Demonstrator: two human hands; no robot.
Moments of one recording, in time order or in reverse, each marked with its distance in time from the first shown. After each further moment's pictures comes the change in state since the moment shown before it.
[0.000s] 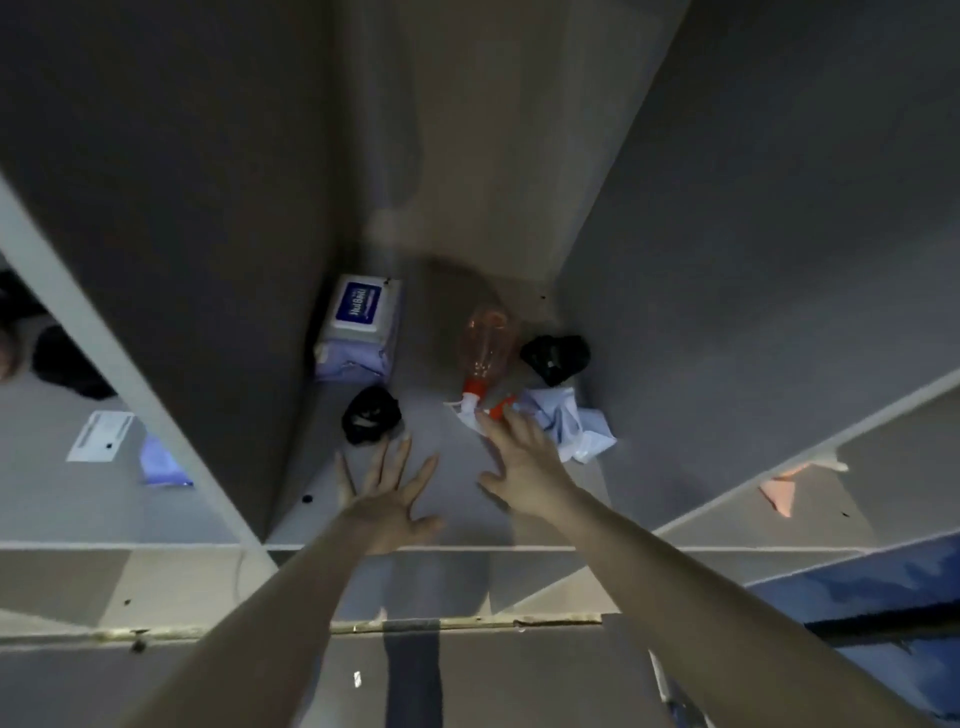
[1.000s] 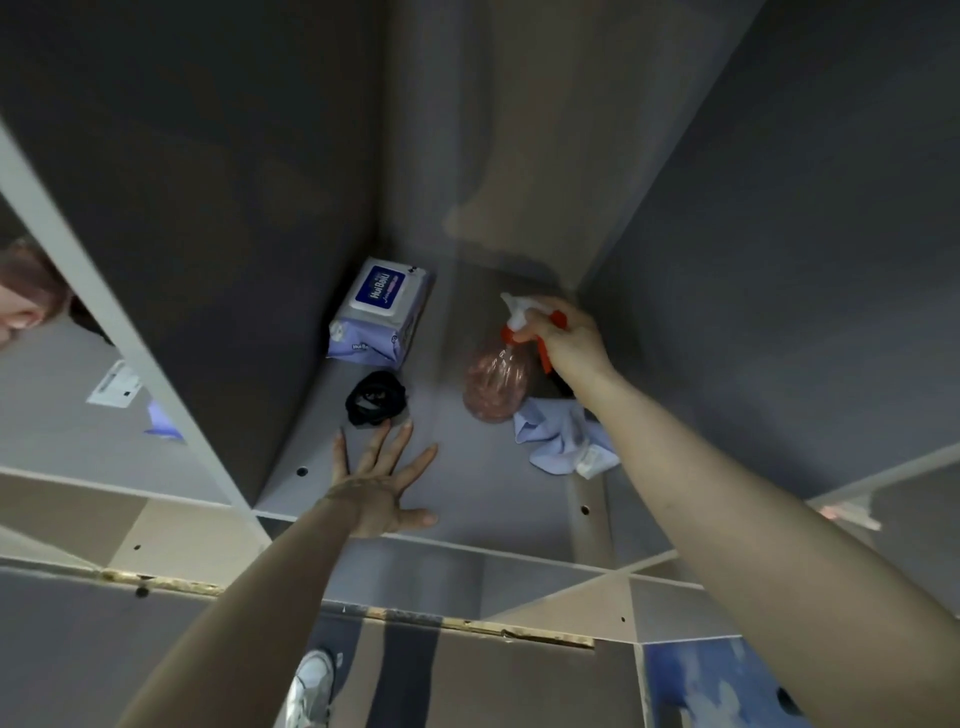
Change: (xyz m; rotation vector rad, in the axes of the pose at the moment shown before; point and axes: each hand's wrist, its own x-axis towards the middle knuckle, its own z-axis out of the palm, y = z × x) left_hand -0.002 0.000 0.000 0.009 -0.004 -0.038; right_hand 0.067 0.006 -0.116 0.951 0.274 0.137
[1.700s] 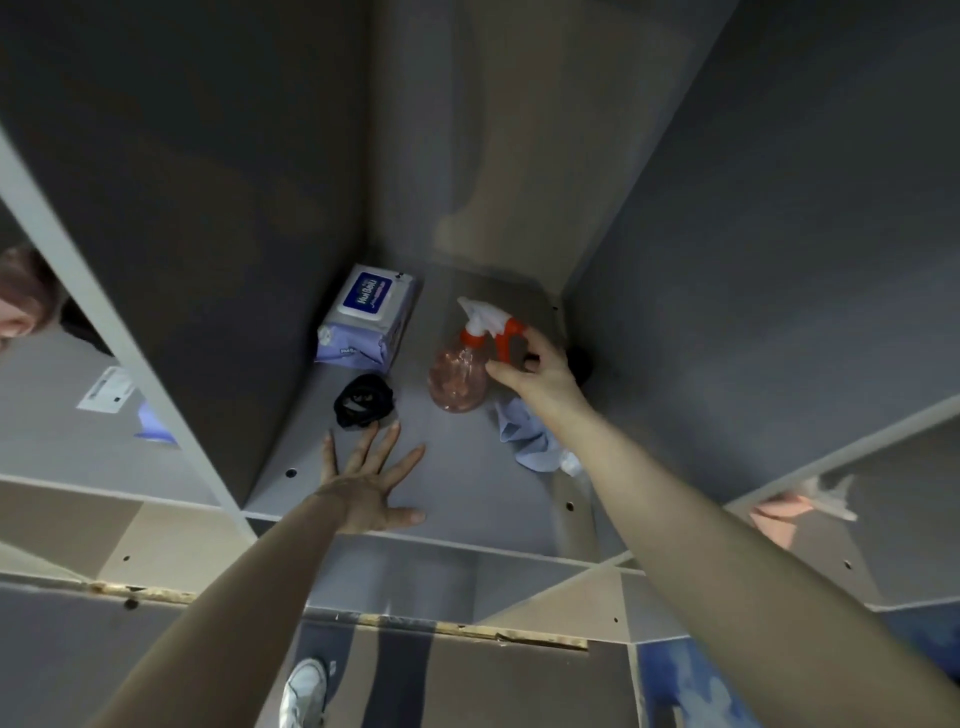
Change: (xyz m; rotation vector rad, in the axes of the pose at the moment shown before) left_hand -0.002 0.002 -0.003 0.002 0.001 -0.024; right_hand -0.036 0.016 0.007 -0.001 -0.046 0.105
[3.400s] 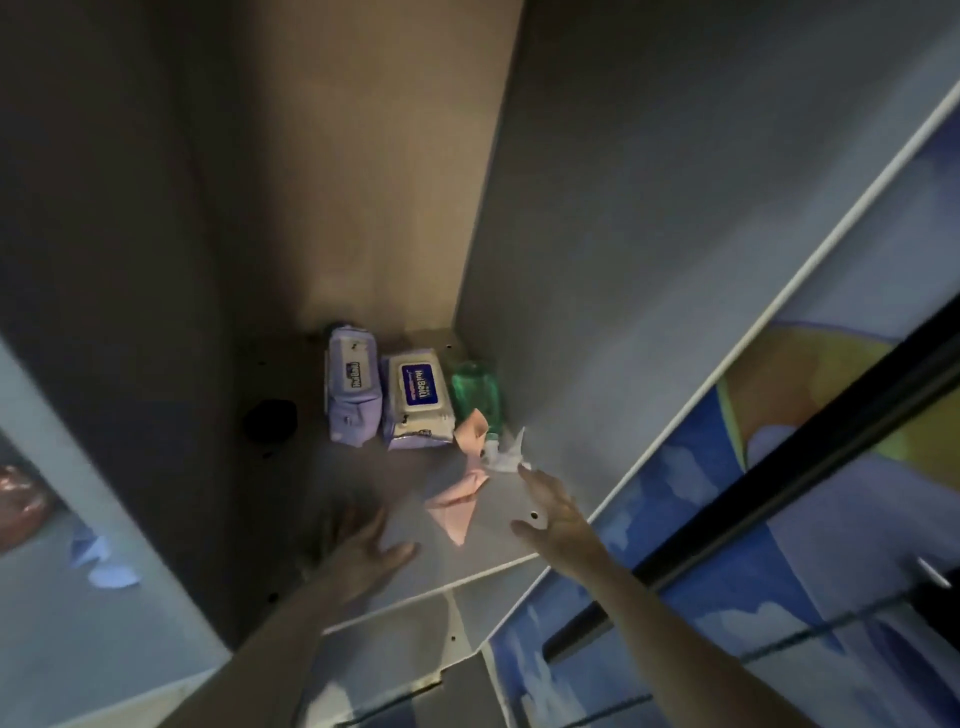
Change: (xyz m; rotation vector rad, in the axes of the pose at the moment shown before) left_hand 0.103 0.405 0.026 -0.487 -0.030 0.154; right_hand -0.137 0.264 -0.386 -0.383 0.185 0.222
